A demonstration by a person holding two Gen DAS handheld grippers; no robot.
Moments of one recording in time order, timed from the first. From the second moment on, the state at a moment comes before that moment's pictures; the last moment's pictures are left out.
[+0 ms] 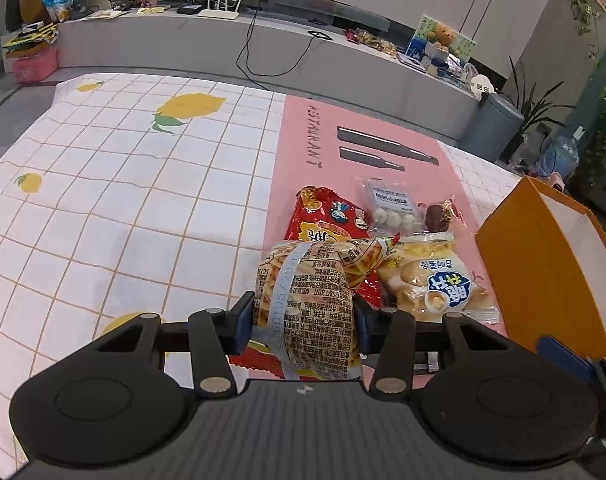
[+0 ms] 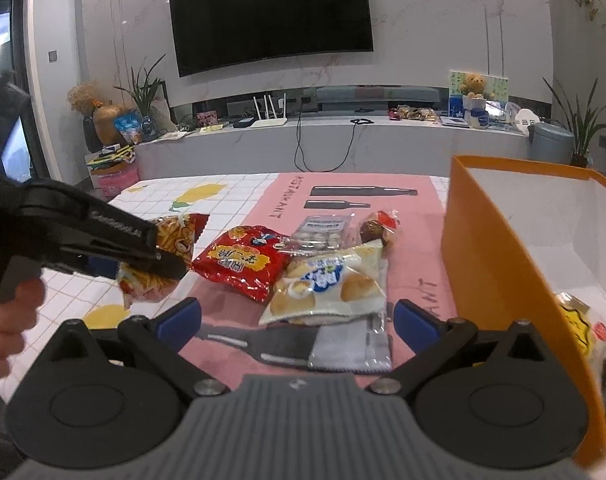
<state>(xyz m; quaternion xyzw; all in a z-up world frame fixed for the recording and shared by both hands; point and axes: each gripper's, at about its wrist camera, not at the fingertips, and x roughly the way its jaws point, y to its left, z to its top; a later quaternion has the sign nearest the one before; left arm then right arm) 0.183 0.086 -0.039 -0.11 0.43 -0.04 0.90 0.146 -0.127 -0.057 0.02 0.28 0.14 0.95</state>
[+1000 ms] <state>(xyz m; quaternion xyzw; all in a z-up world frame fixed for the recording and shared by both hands) 0.191 0.094 -0.046 -0.15 0.46 -0.04 0.87 0.244 -0.105 -0.108 -0.02 0.32 0.12 0.94</state>
